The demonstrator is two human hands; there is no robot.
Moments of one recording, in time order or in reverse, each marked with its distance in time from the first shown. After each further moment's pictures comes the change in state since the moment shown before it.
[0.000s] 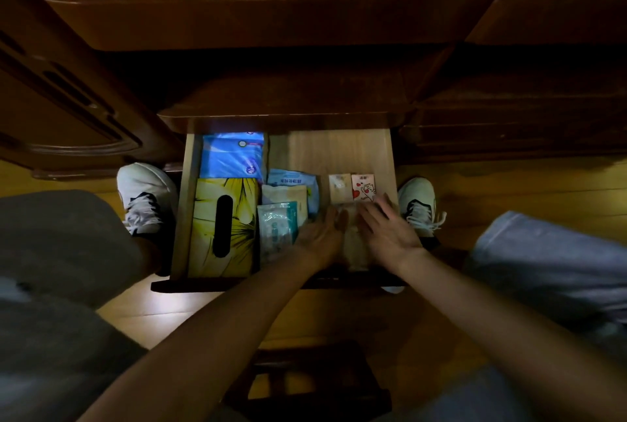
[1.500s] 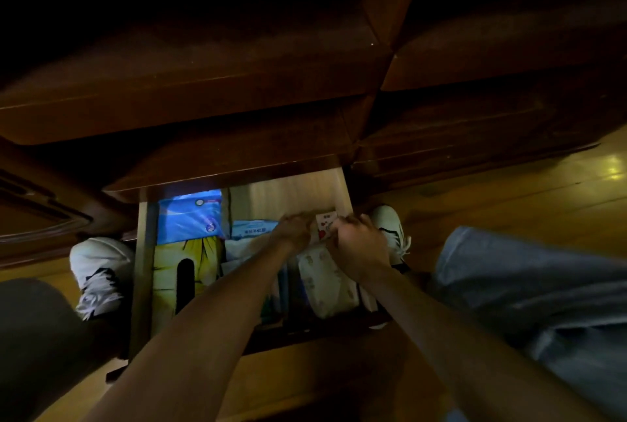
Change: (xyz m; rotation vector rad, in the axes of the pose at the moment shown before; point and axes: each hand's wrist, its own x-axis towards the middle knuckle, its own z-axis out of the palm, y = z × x) left_hand 0.090 -0.020 -0.059 -0.307 0.034 -0.151; right_hand 0.000 0.038 -0.027 1.025 0.297 0.516
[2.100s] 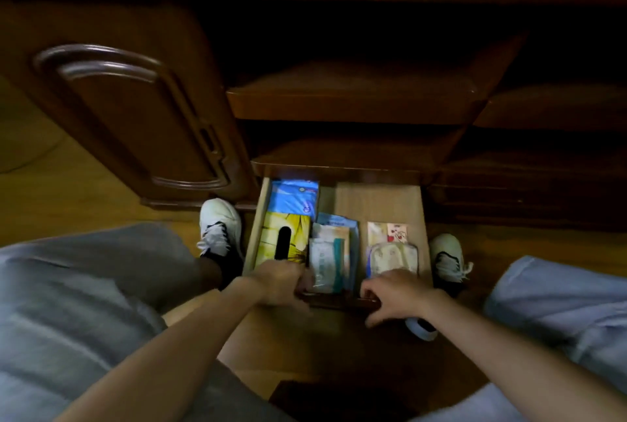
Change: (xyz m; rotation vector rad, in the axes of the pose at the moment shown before) left_hand -0.249 -0.128 -0.020 0.199 -0.064 0.084; right_hand -0.079 -0.064 0.003 -0.324 -0.568 -0.530
